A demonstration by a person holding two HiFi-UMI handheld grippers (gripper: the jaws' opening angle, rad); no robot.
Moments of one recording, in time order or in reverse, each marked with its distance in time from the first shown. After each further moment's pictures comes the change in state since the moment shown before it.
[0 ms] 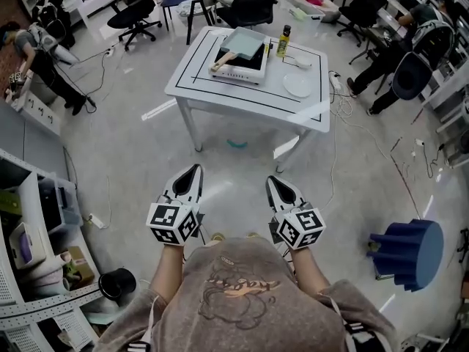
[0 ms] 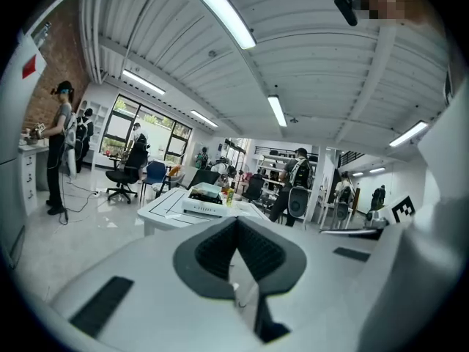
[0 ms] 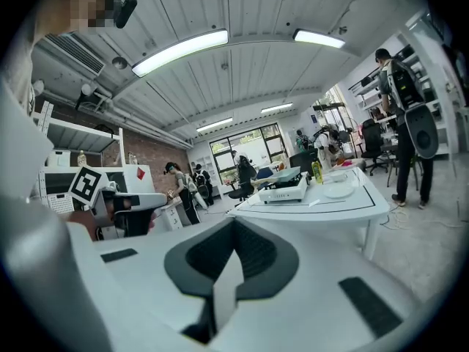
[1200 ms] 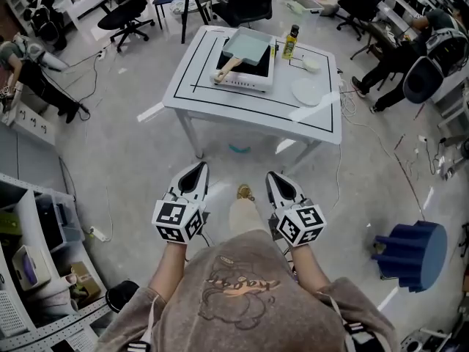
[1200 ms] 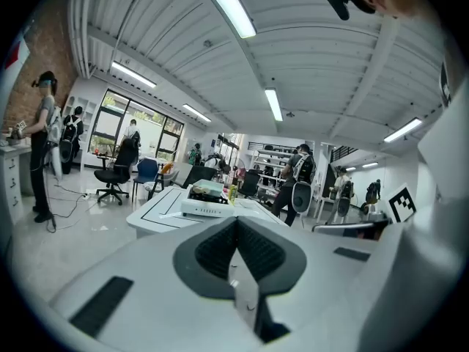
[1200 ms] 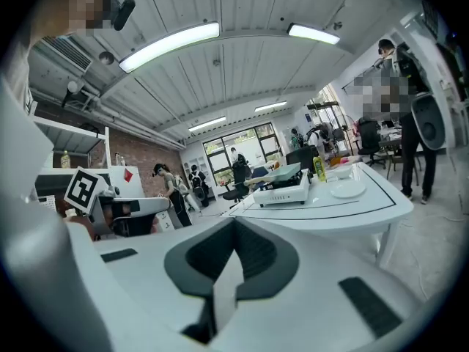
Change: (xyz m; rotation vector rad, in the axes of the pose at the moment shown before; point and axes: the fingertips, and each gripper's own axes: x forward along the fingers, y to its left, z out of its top) left arm 0.089 0.061 0.001 0.039 0.034 -0.064; right arm 0.104 -0.028 0.007 0.032 -0.007 -0.041
